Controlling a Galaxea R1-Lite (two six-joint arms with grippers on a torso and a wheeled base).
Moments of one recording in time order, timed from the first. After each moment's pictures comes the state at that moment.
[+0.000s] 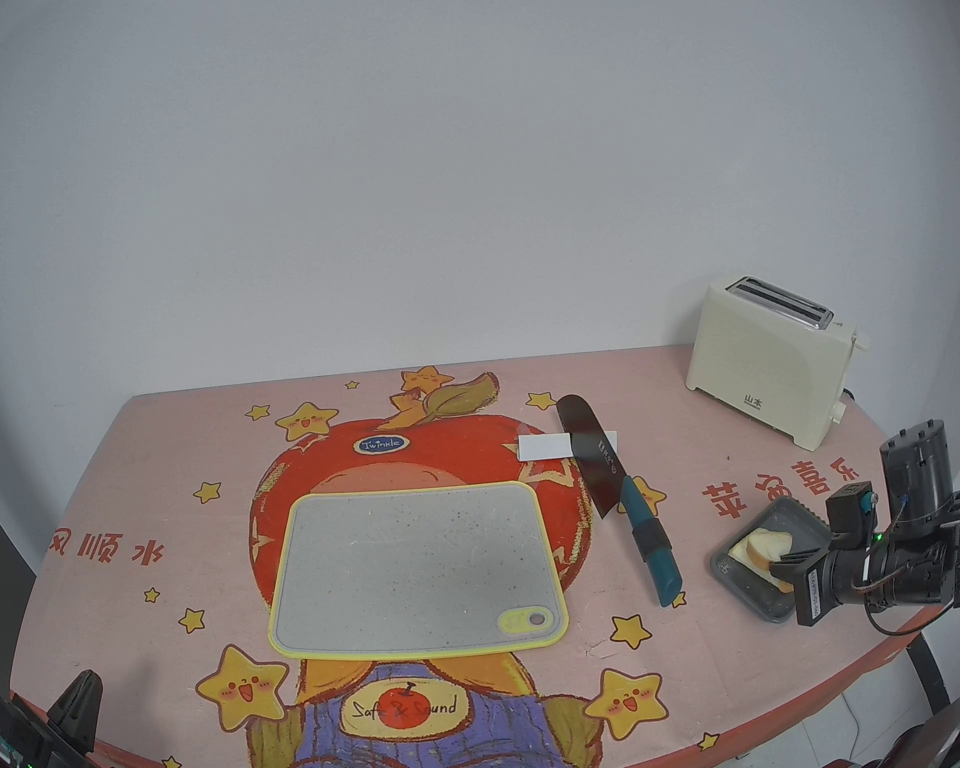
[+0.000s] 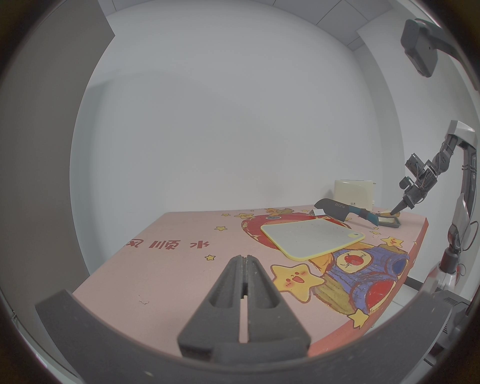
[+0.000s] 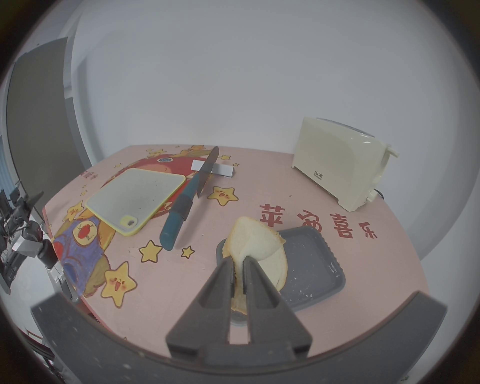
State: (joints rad) left arm -0.04 0.05 -0.04 0.05 -0.07 0.00; right arm 0.41 1.40 -0.53 -0.07 -0.12 0.00
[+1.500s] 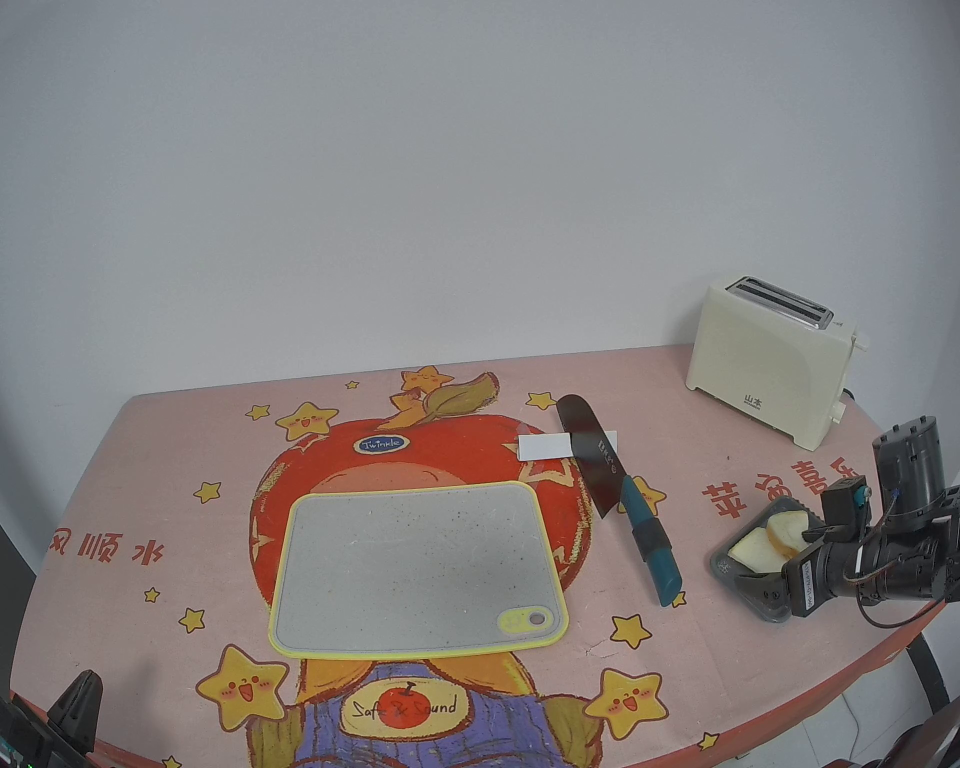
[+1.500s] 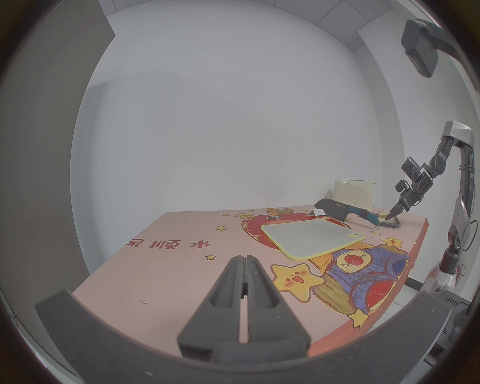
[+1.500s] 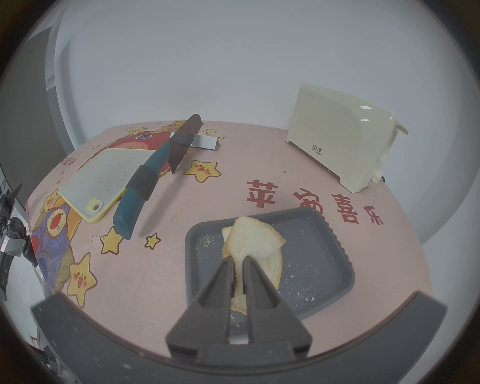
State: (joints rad) left arm -0.04 0.05 -0.04 0.05 -0.07 0.00; right arm 0.39 1.43 -0.53 -0.12 -0.13 0.00
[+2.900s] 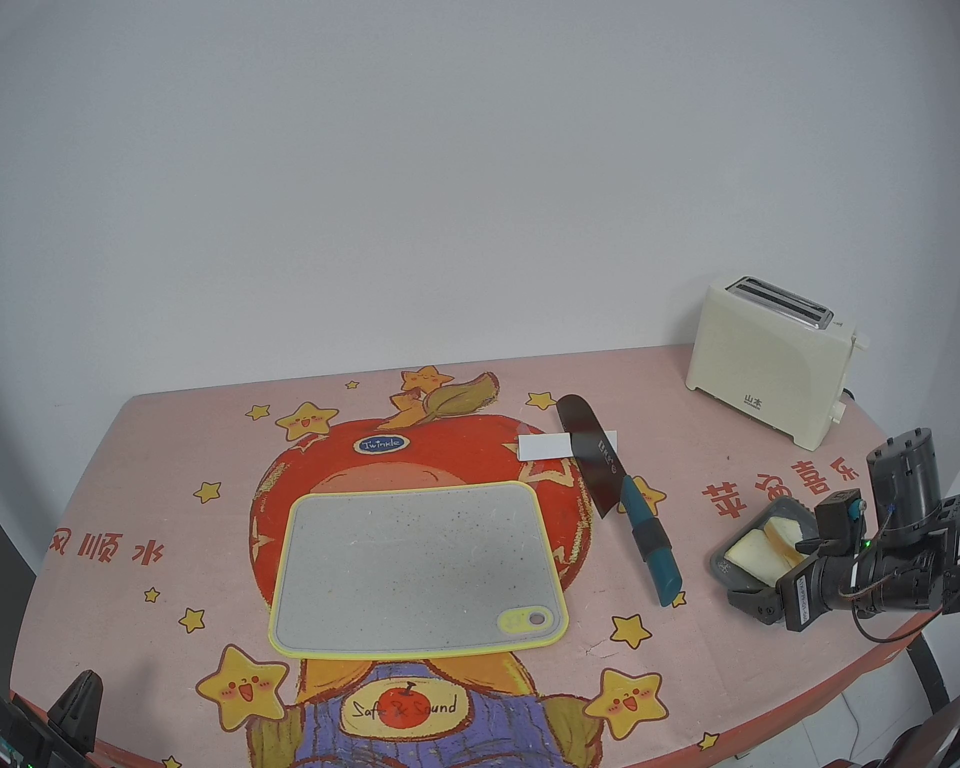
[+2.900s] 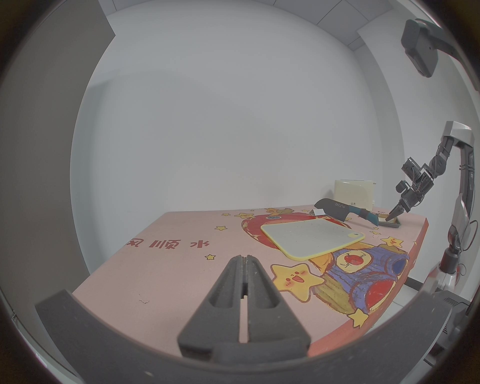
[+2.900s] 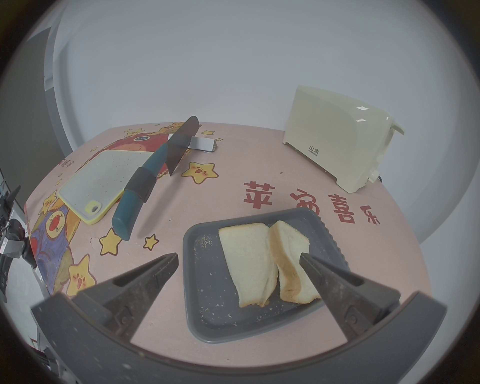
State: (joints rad) left arm -0.04 0.05 -0.04 0.05 -0.07 0.00; right arm 0.43 1.43 -0.50 -0.12 -0.13 0.02
